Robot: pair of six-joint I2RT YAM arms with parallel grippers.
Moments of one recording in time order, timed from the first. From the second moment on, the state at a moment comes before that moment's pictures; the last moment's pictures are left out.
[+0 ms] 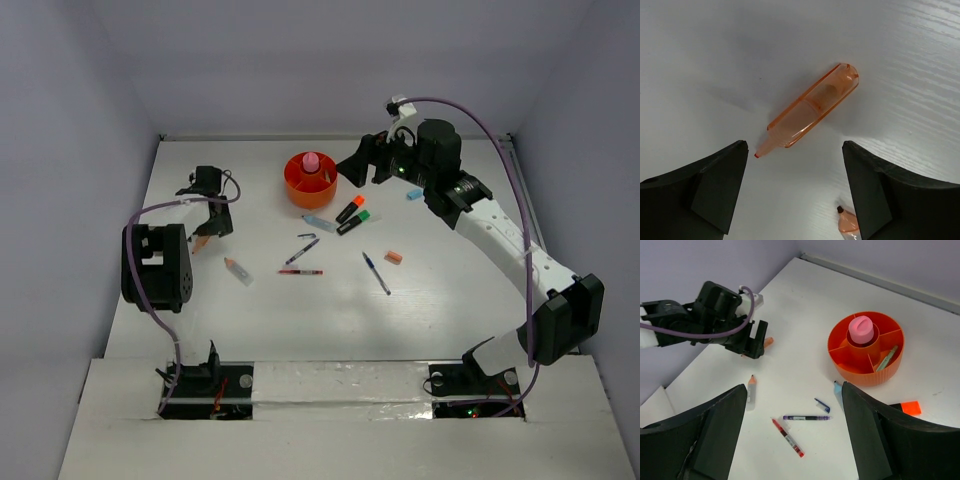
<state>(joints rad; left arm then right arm) -0.02 1.77 1.16 -0.51 -0.37 -0.21 0.49 1.46 1.41 -0.10 -0.38 0.28</state>
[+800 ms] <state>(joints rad) 0.02 1.86 1.20 -0.45 -0.31 -0.21 0.49 1.46 1.41 -0.10 -0.41 0.31</state>
